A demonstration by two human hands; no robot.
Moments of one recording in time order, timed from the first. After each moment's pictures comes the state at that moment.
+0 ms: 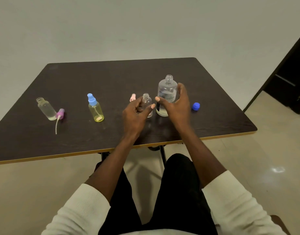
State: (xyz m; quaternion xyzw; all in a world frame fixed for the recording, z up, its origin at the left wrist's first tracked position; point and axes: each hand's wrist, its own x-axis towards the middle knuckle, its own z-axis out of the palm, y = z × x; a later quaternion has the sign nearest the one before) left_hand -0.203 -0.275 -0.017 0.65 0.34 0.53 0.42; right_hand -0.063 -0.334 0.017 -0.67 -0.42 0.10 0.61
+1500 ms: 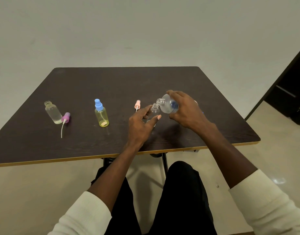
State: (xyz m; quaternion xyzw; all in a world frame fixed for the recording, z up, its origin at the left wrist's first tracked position) left_hand -0.210 -0.284 -0.014 0.70 0.35 0.51 0.36; right_hand -0.049 -0.346 0.068 -0.73 -0.64 0.00 0.24
